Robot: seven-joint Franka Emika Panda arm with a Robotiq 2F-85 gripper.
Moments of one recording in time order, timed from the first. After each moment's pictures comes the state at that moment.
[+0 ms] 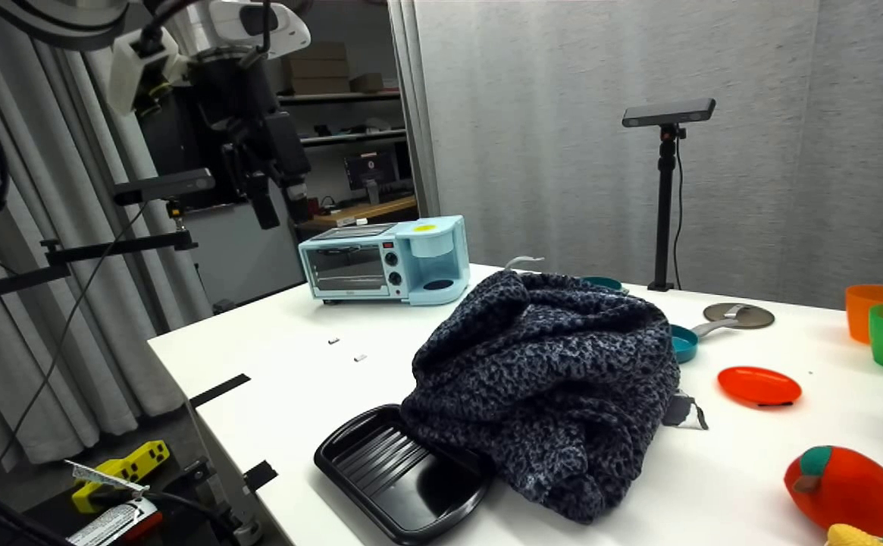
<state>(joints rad) -0.02 -0.65 0.06 -2.64 -0.09 2.07 0.07</state>
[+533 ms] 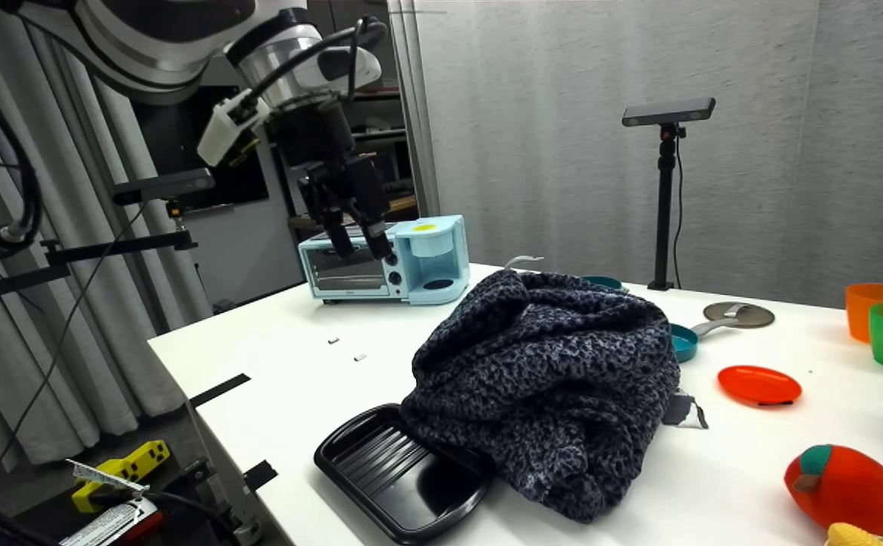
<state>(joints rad) -0.11 -0.43 0.01 -2.64 -0.15 2.36 0.09</state>
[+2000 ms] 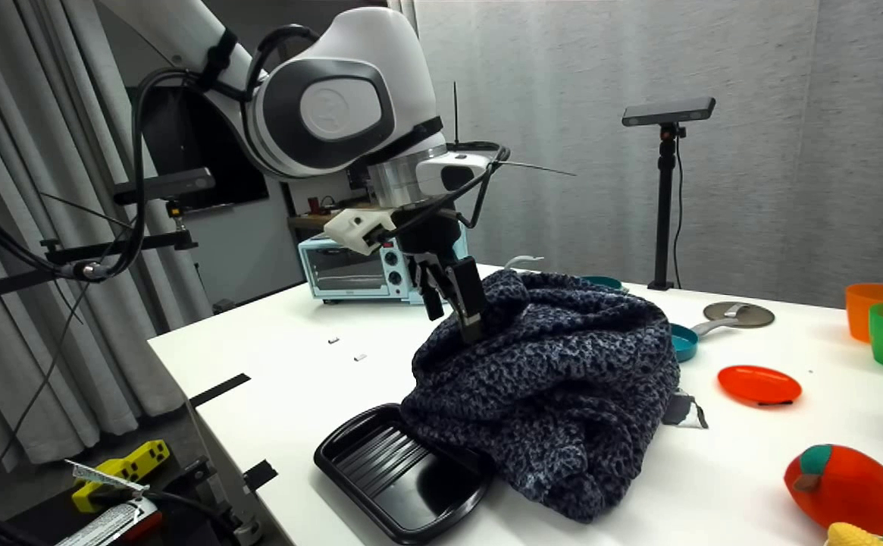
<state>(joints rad) -0.12 0.03 -0.10 -2.46 -0.05 2.62 0.10</state>
